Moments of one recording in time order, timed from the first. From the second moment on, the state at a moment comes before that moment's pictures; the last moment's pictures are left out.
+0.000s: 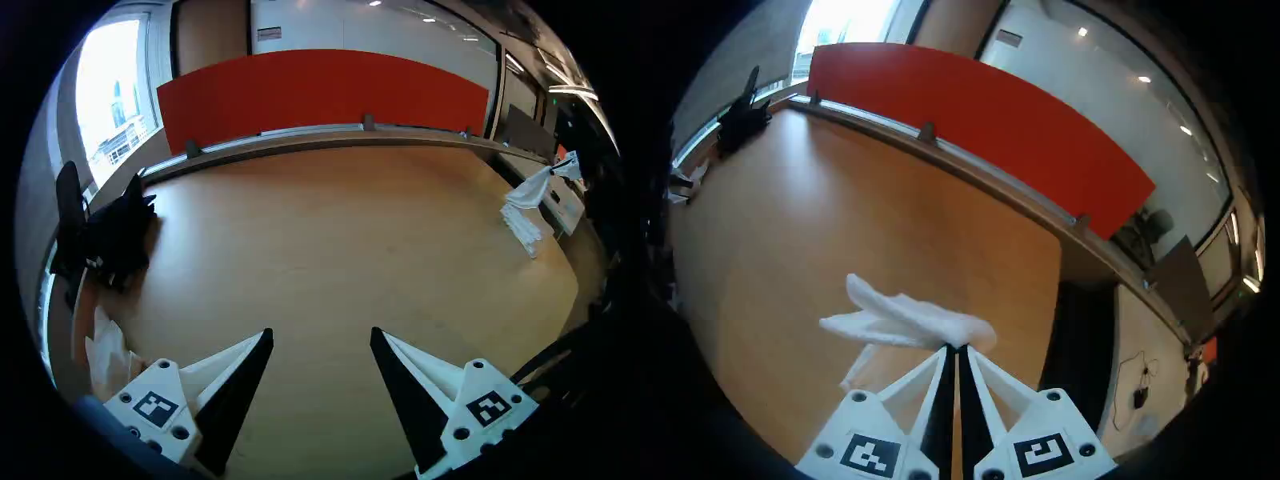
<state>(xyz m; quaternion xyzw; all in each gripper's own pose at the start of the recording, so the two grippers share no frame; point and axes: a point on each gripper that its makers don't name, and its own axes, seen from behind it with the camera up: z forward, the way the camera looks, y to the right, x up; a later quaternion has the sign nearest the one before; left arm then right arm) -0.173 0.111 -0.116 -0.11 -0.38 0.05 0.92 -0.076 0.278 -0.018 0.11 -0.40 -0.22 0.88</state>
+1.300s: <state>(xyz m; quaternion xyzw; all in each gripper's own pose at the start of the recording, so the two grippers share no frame) -0.177 0.102 -0.127 -0.11 -0.39 0.07 0.91 -0.190 0.329 -0.102 0.03 -0.51 -0.13 0.85</state>
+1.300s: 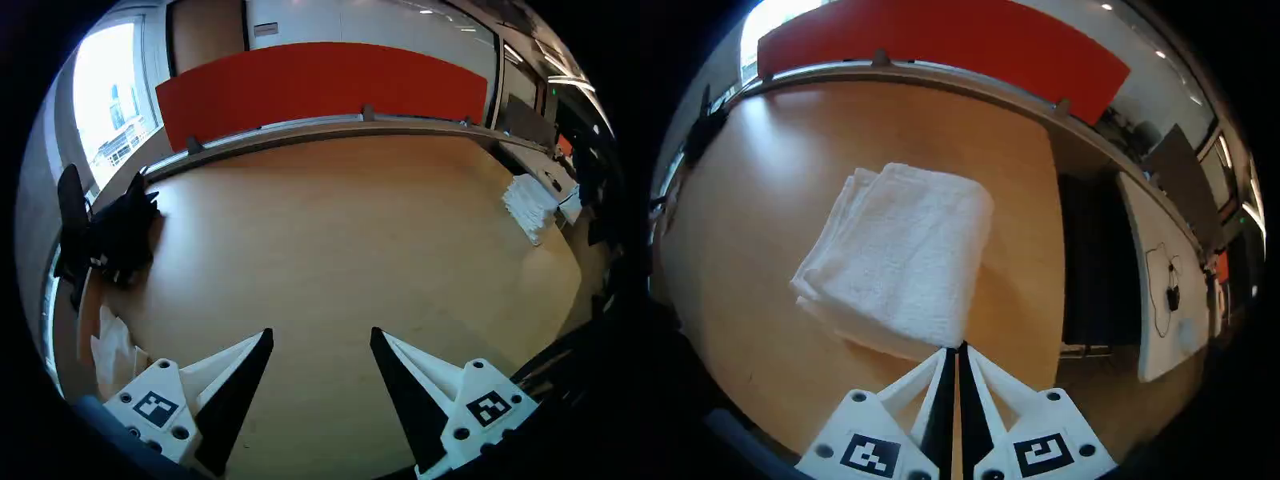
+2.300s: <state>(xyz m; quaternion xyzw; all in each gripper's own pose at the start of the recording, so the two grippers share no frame) -0.179 0.098 -0.127 -0.10 -0.40 0.07 0.91 -0.215 0.331 -0.108 0.02 -0.53 -0.12 0.84</state>
